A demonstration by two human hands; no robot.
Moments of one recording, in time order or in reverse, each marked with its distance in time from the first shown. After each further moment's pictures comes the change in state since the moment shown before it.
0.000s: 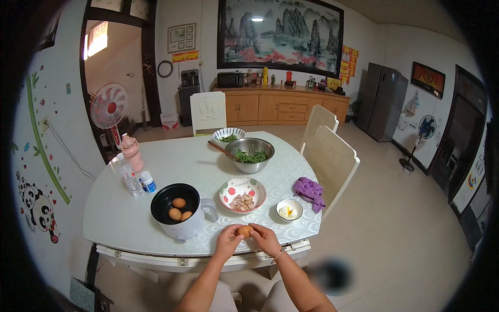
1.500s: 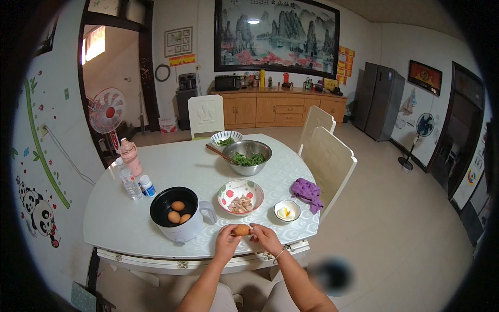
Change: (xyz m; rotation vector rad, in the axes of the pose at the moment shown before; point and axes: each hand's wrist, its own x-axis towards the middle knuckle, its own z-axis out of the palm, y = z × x) left_hand -0.002 0.017 0.005 0.132 0.045 0.125; right_hand 0.001 -0.014 -0.010 0.206 -0.020 0.193
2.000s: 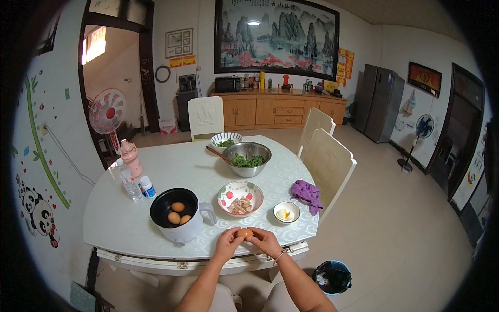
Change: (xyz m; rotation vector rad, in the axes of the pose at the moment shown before) left_hand 0.001 -0.028 0.000 -0.190 -0.103 -0.165; right_hand -0.001 0.015 0.002 -0.045 -0.042 -0.195
